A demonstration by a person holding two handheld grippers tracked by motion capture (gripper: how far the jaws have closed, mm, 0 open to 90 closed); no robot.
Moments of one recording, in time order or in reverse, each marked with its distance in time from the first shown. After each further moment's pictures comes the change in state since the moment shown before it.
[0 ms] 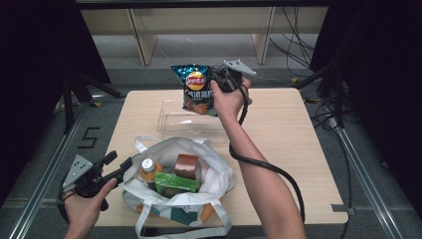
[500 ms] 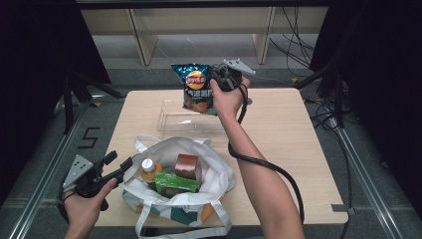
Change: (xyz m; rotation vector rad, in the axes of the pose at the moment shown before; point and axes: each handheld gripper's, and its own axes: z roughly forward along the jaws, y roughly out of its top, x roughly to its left) left arm 0.000 0.000 0.000 0.003 0.000 -0.001; right arm -0.002 0.000 0.005 -0.002 -0.015 0.003
